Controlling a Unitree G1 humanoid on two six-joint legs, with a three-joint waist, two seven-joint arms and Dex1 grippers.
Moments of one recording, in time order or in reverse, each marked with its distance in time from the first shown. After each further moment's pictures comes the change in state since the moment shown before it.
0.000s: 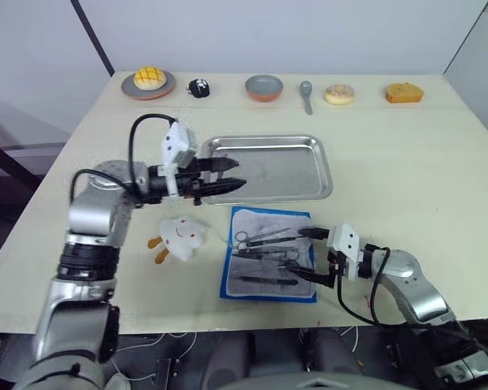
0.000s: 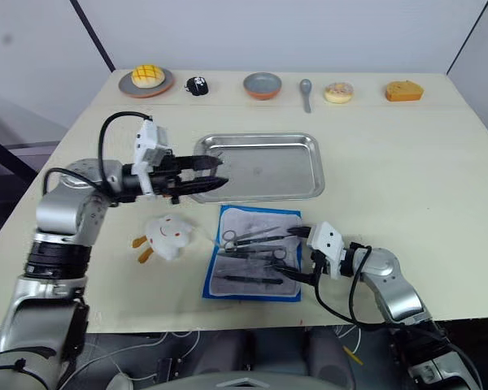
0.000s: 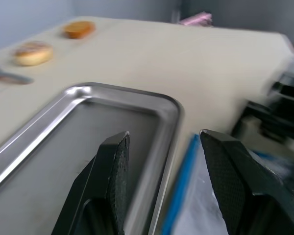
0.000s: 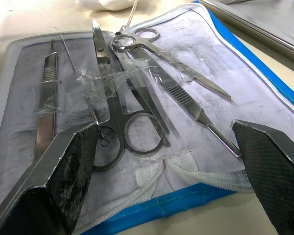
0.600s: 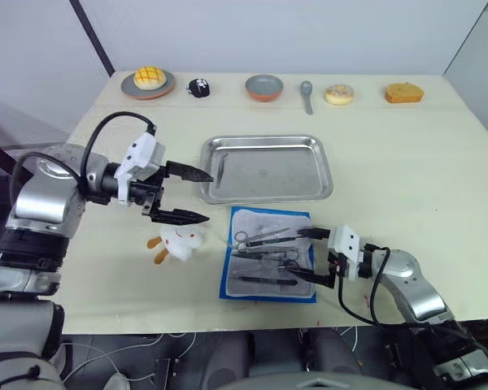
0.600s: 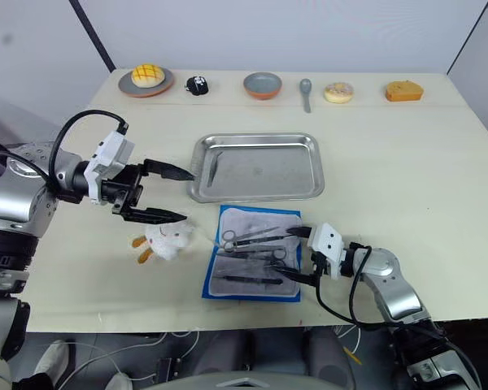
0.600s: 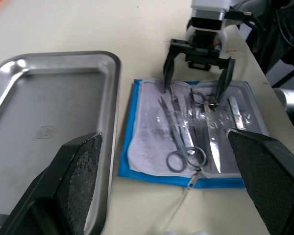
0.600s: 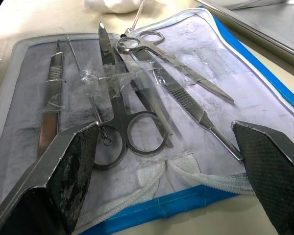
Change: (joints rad) left arm -0.001 0.232 -0.184 0.108 -0.116 -0.234 -0.178; right arm -0.004 0.001 0.000 0.033 0.000 -0.059 0.031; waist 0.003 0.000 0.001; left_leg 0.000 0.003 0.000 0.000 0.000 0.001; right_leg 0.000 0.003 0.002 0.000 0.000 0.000
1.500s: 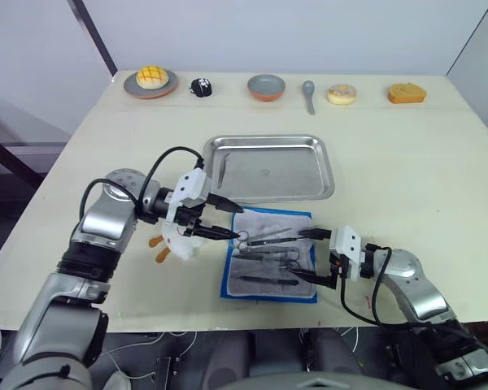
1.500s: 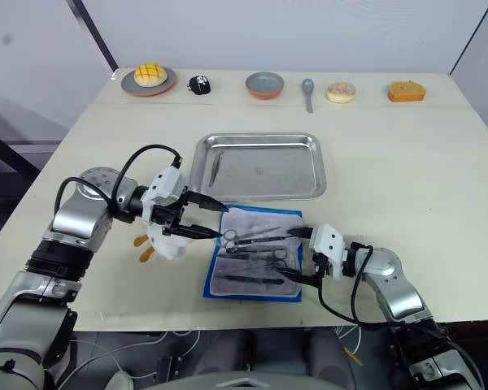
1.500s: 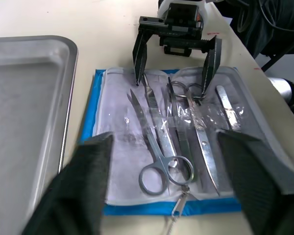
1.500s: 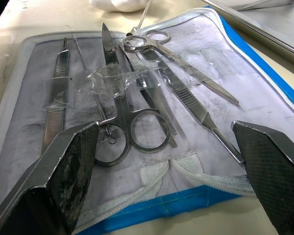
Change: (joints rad) left arm 0.032 -0.256 -0.056 0.020 0.239 -0.078 0.019; right arm -0.003 -0.011 0.000 0.003 0.003 -0.008 0.012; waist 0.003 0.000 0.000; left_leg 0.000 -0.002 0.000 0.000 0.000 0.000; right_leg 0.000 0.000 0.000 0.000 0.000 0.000
